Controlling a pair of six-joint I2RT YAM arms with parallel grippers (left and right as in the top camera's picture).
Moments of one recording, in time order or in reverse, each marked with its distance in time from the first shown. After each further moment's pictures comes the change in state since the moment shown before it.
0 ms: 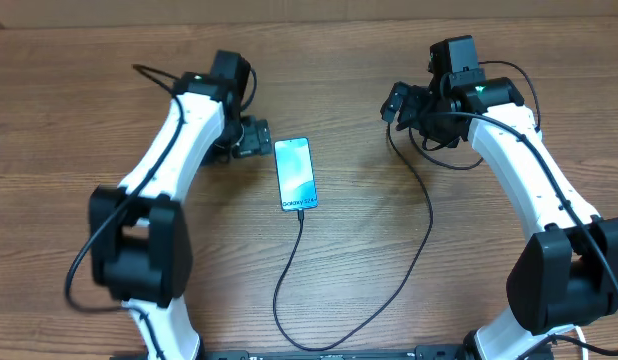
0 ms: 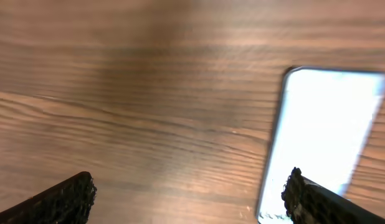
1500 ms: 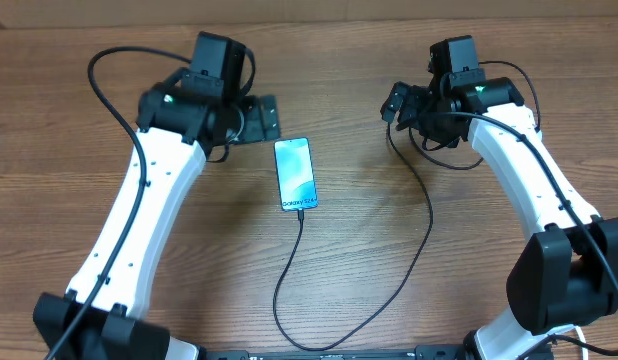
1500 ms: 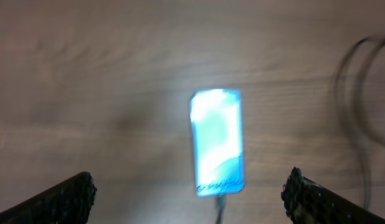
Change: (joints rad) left arm -0.090 -0.343 0.017 0.017 0.009 0.000; right arm 0.000 0.000 0.000 0.001 0.000 0.000
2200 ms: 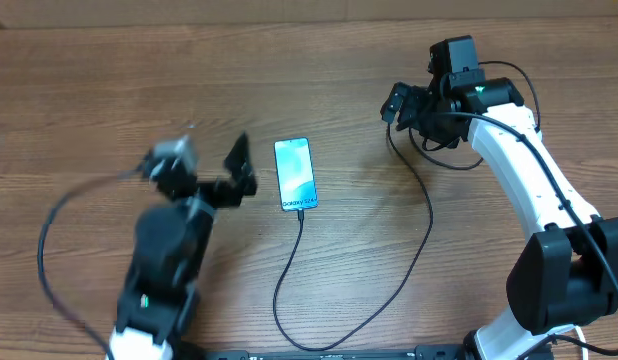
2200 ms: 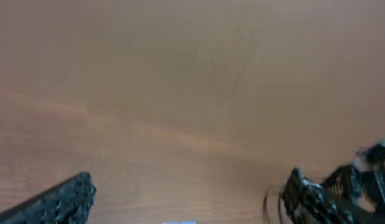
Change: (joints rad) left arm 0.012 -0.877 -1.135 1.267 -0.097 0.000; right arm 0.000 0.000 -0.001 -0.001 0.000 0.001
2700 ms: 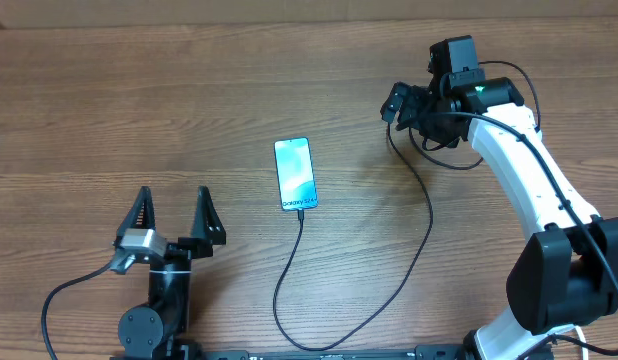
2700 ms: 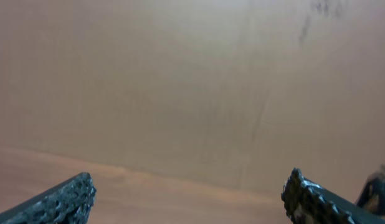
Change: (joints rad) left arm 0.193 -0.549 -0.474 0.255 0.088 0.160; right arm 0.000 0.000 0.000 0.000 0.000 0.000
